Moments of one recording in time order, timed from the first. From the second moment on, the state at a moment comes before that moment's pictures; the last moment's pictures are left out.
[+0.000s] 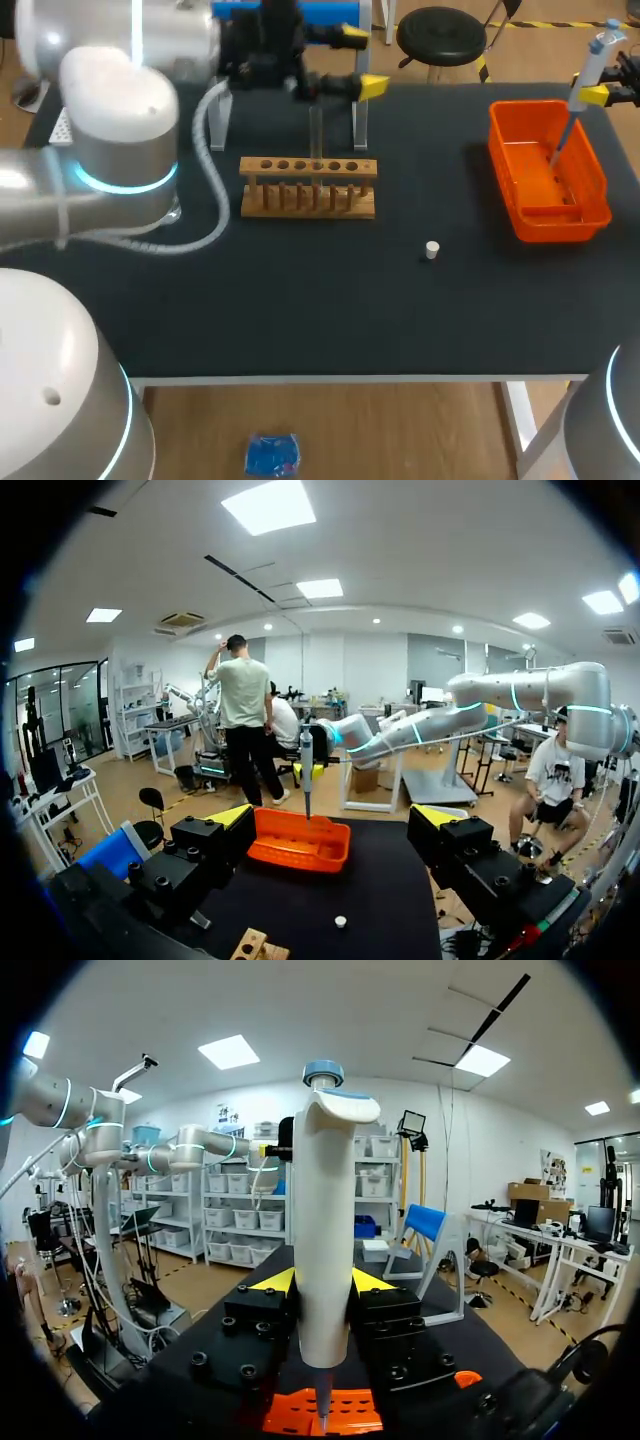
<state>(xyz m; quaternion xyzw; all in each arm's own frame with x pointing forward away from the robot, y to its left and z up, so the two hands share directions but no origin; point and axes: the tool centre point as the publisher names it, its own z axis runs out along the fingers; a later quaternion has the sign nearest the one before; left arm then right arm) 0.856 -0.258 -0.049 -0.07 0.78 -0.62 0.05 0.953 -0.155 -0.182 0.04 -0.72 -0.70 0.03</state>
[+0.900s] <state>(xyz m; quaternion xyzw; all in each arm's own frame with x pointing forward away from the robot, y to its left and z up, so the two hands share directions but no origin) 0.922 -0.435 -0.041 -0.05 0.81 -0.59 0.03 0.953 -0.155 -0.182 0.04 -0.72 -0.70 0.03</state>
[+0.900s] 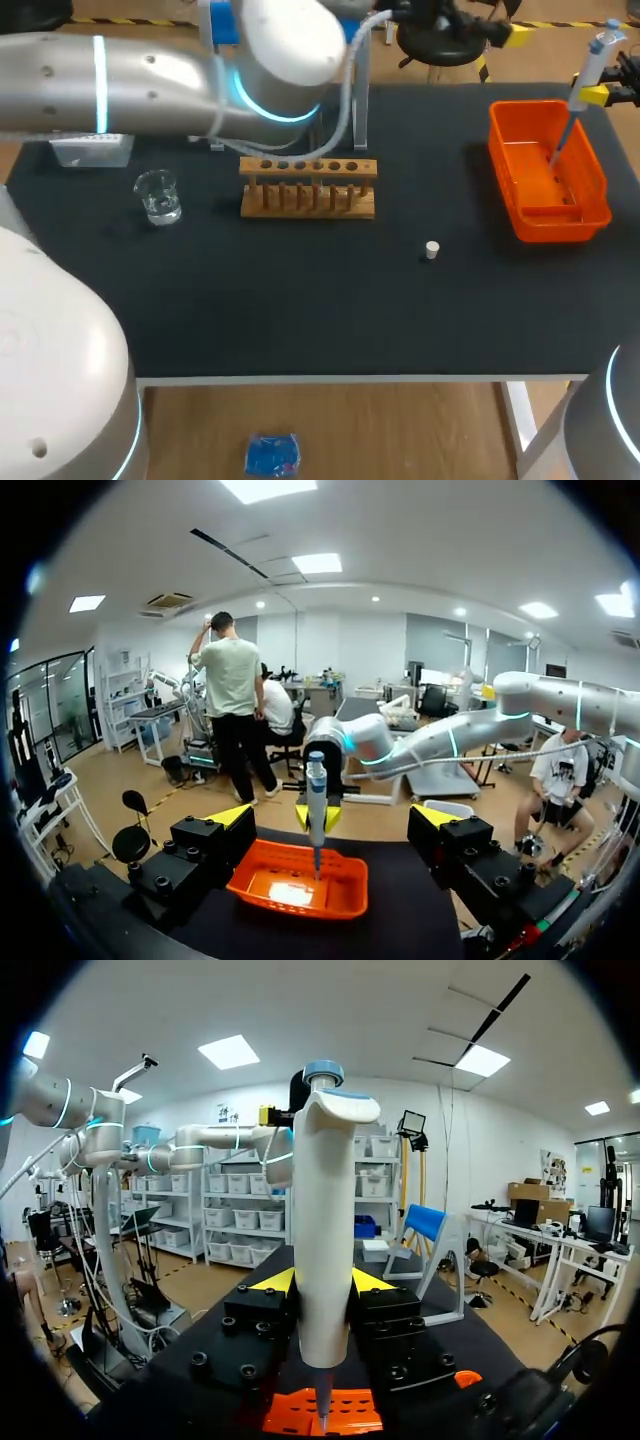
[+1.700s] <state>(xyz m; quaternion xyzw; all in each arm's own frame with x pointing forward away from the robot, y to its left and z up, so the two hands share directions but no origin) 0.943 -0.491 -0.055 -0.03 0.80 -0.60 0.02 0.953 -0.155 -0.182 0.04 -0.72 -0.70 0.03</state>
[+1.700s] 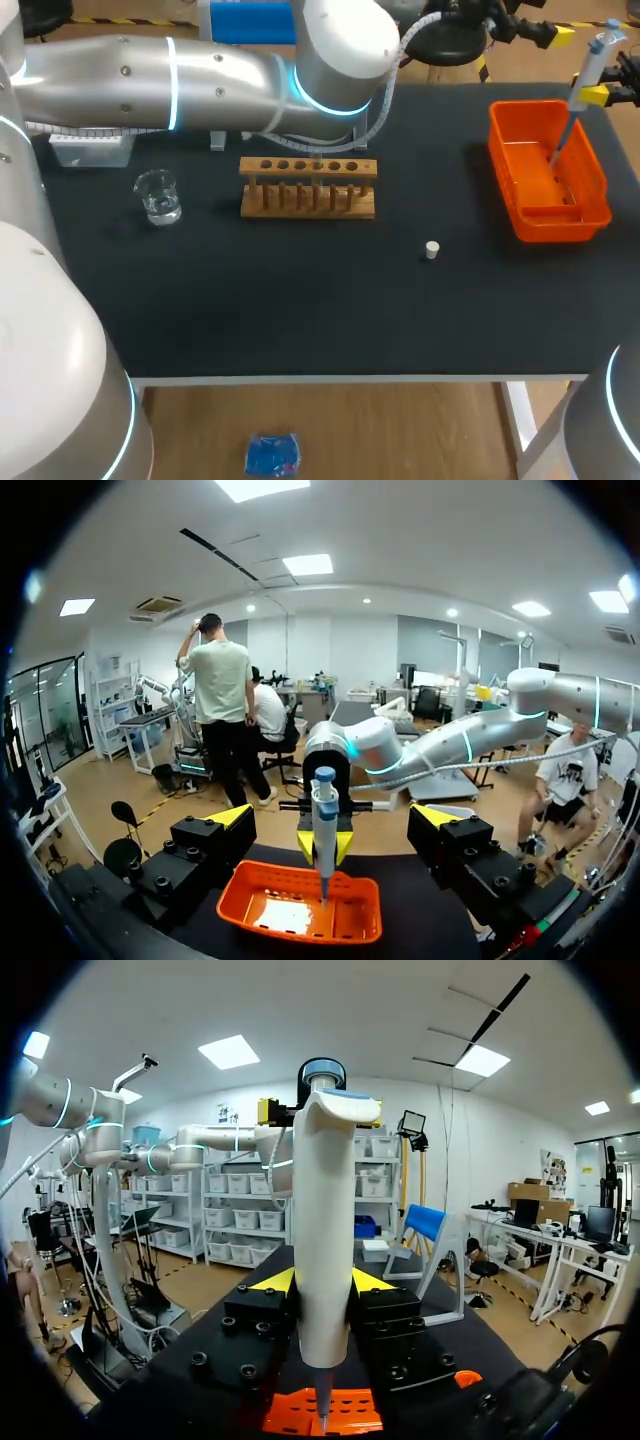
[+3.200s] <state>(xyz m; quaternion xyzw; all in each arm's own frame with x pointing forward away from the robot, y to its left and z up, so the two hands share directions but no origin) 0.938 -0.523 -0.055 -0.05 0.79 -0.61 0.04 0.953 -0.155 -0.182 0.04 -0.72 -0.70 0.03</state>
